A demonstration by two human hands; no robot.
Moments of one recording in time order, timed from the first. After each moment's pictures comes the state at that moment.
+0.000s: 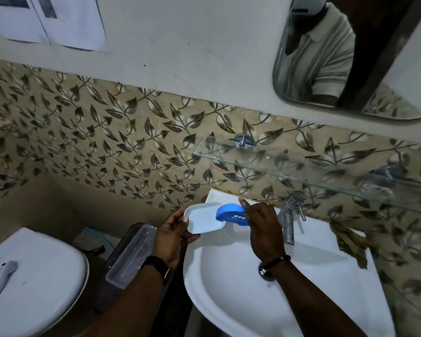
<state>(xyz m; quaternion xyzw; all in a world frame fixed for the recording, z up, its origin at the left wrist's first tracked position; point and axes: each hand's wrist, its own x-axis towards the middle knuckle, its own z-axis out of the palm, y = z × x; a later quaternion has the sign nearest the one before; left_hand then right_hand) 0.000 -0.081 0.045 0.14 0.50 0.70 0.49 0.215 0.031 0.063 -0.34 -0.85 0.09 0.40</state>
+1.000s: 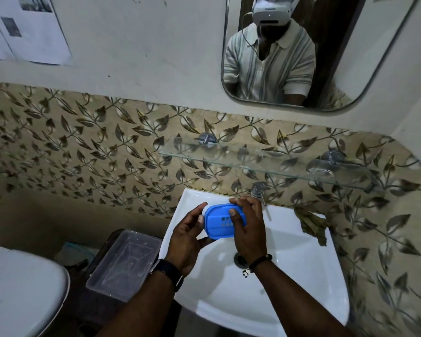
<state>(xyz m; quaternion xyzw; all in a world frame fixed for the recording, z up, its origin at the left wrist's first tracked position) 0.116 -0.081 0.080 0.27 0.43 0.68 0.53 0.263 0.000 0.080 -0.37 -0.72 0.28 0.51</state>
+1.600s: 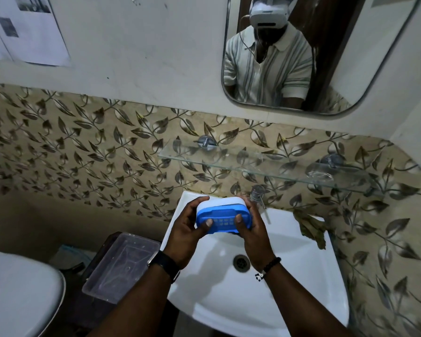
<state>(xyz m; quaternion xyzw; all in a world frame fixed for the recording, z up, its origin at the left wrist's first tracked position) 0.103 -0.072 0.094 0.44 0.46 0.65 0.42 0.276 -0.009 0.104 -0.32 -0.62 0.55 0.47</state>
